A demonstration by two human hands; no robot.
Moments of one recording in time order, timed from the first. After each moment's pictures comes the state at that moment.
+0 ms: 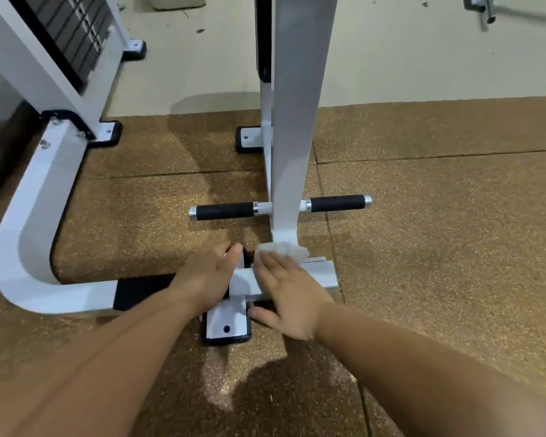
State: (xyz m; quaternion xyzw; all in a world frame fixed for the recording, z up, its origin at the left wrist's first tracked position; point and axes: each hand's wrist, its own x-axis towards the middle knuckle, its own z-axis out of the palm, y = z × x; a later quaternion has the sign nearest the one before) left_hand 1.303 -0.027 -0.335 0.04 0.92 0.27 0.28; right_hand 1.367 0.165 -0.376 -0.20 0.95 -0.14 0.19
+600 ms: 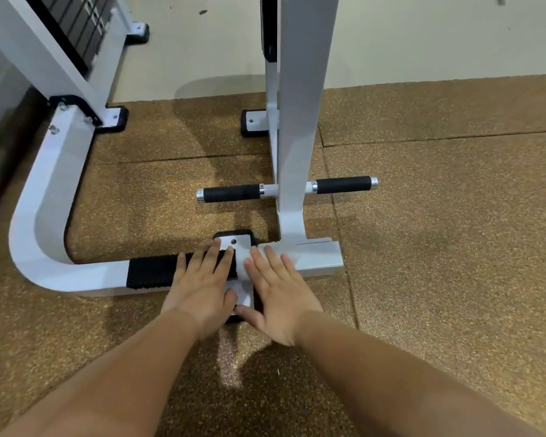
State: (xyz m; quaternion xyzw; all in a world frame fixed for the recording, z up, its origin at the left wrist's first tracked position) left_hand 1.356 -0.056 -0.357 0.18 0.96 -0.04 0.23; right_hand 1.400 0.122 -0.394 -0.15 0.96 -0.11 0.21
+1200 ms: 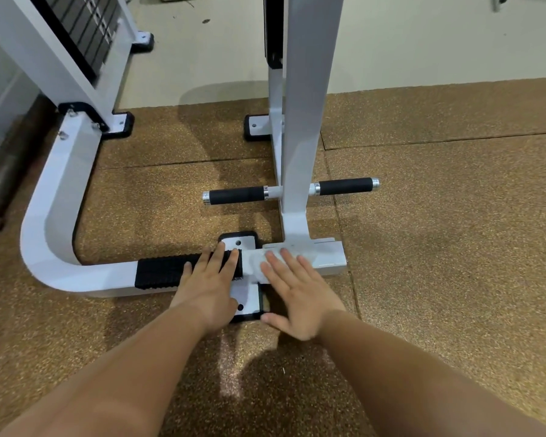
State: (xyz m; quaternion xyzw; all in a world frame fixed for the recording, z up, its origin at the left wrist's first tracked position) left_hand 1.352 -0.056 -0.351 0.16 0.94 -0.03 0.29; right_hand 1.407 0.152 -0.399 -0.19 0.96 -0.04 0.21
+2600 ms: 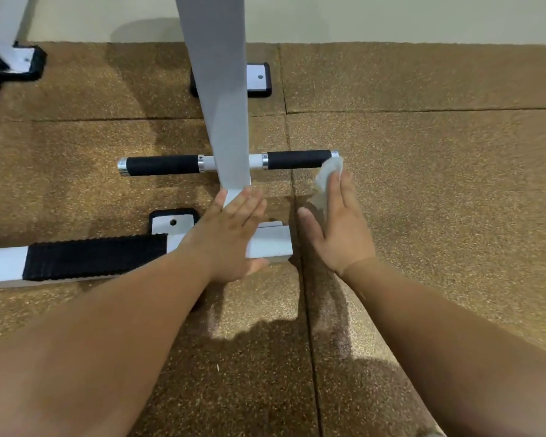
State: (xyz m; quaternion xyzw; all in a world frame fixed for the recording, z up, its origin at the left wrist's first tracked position) left_hand 1.305 0.074 -0.397 0.41 0.90 -0.09 0.13; right_hand 1.367 0.301 -0.391 0.10 0.96 -0.24 0.04
